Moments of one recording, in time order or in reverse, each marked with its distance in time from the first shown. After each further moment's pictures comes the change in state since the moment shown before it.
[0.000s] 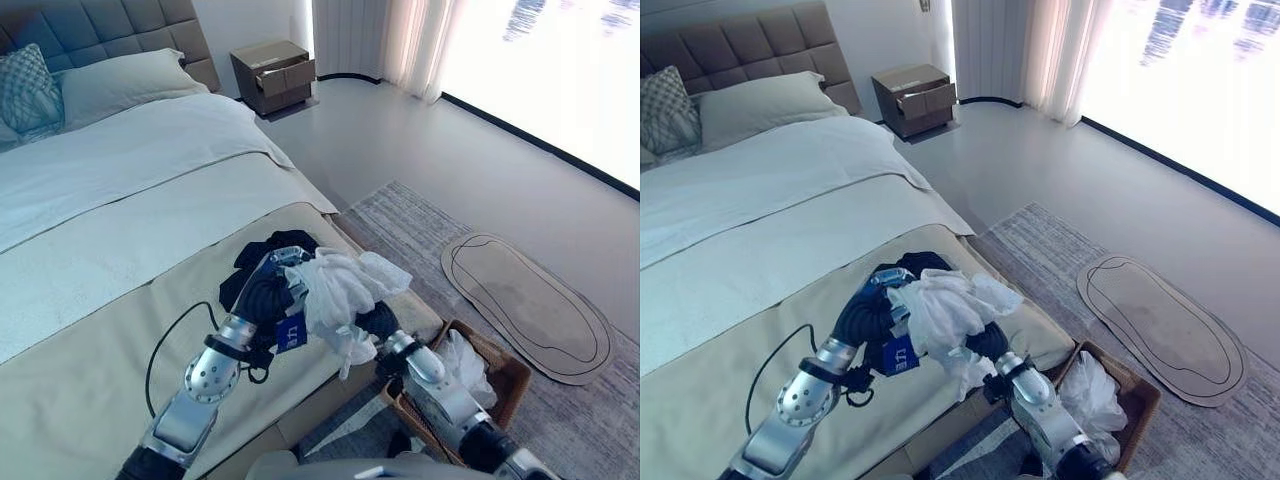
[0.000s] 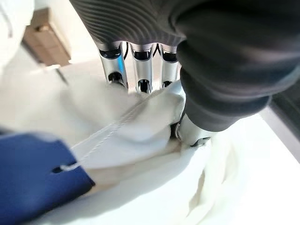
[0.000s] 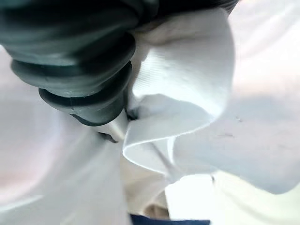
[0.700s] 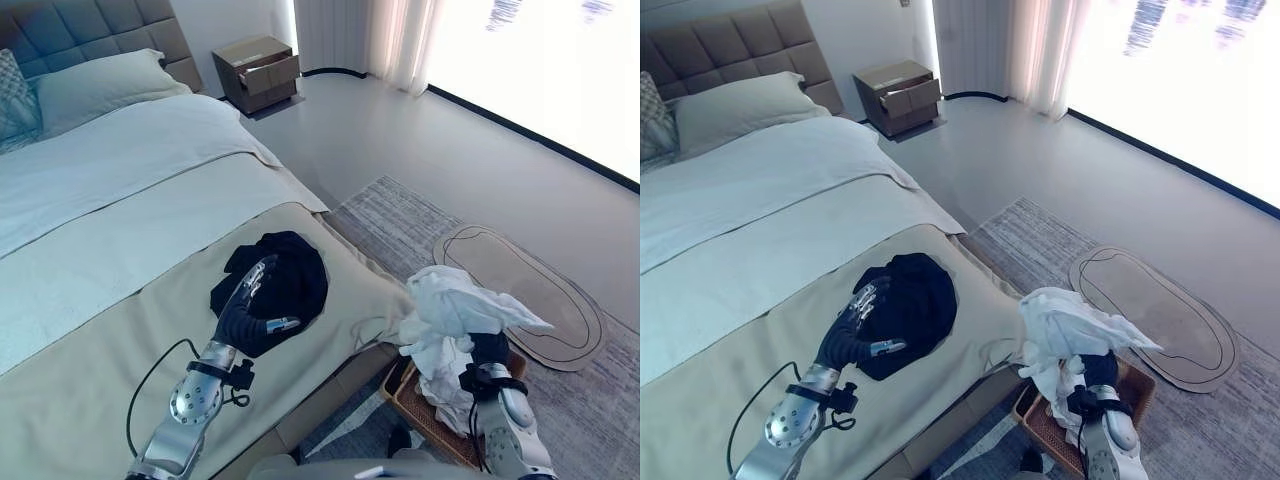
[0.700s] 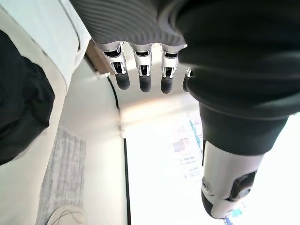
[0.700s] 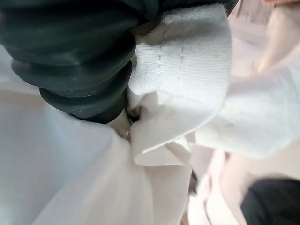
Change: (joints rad) left arm 0.104 -0.029 0.079 0.160 -0.065 -0.005 -0.026; right arm 0.230 0.007 -0.479 -0.021 0.277 -0.069 -0.071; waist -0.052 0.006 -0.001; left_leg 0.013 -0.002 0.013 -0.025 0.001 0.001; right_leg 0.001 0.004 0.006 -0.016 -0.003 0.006
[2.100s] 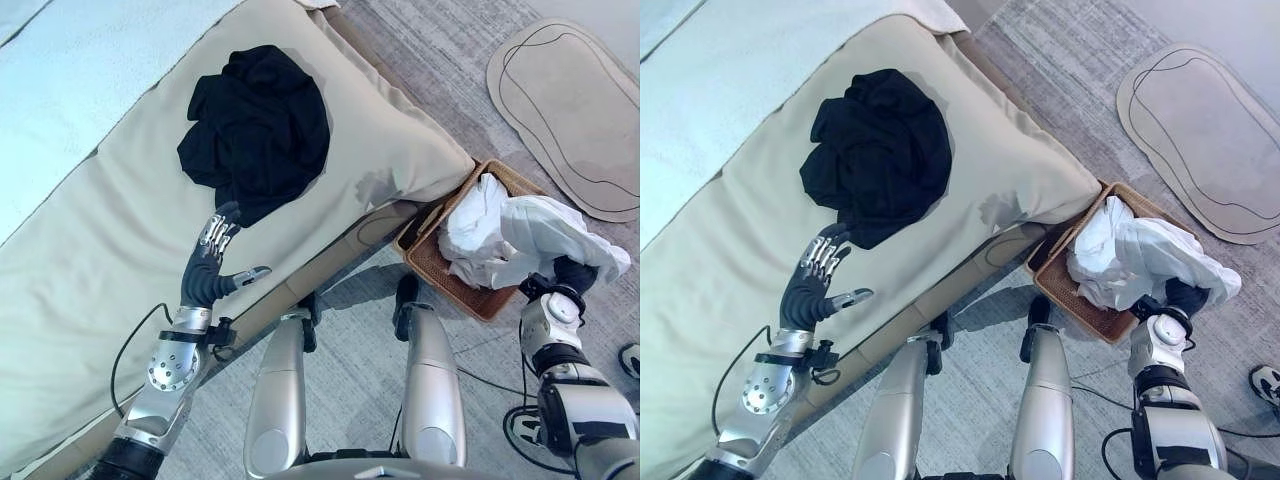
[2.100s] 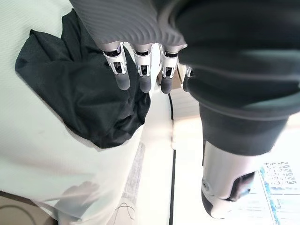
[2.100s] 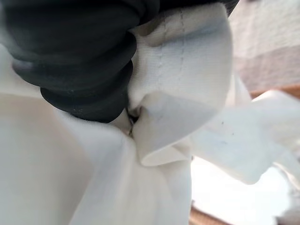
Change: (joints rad) left arm -0.164 0.101 0.014 -0.049 -0.237 -0.115 0.135; right arm -0.713 -0.254 -0.135 0.837 -0.021 -0.046 -0.406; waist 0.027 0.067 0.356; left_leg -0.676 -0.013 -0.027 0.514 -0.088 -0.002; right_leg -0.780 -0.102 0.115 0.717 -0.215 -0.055
